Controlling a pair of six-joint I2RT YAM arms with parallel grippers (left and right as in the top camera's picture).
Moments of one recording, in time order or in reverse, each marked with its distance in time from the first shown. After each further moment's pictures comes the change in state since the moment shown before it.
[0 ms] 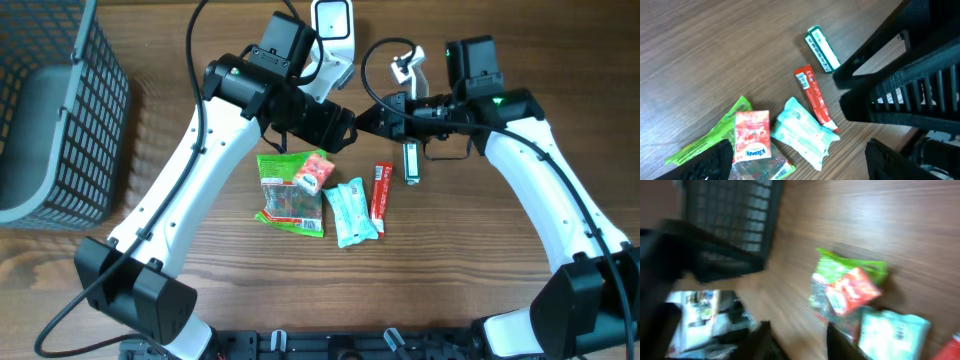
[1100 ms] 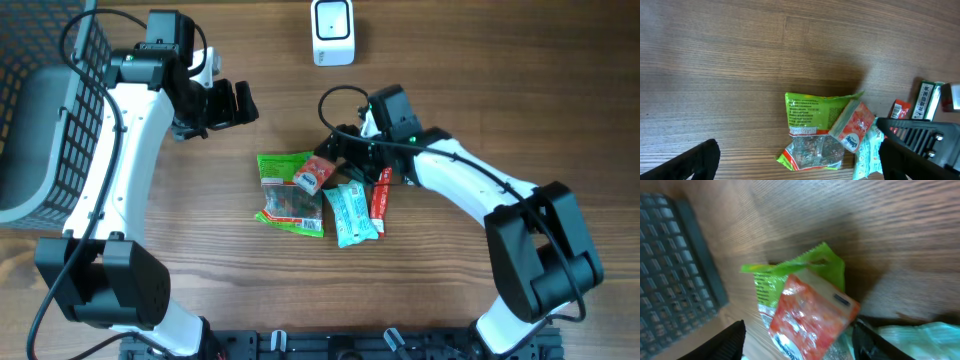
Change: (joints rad) left arm 0.401 0.000 -0.095 -0.071 -0.131 -0.274; right arm 0.229 0.203 -0.264 0.505 0.264 0.645
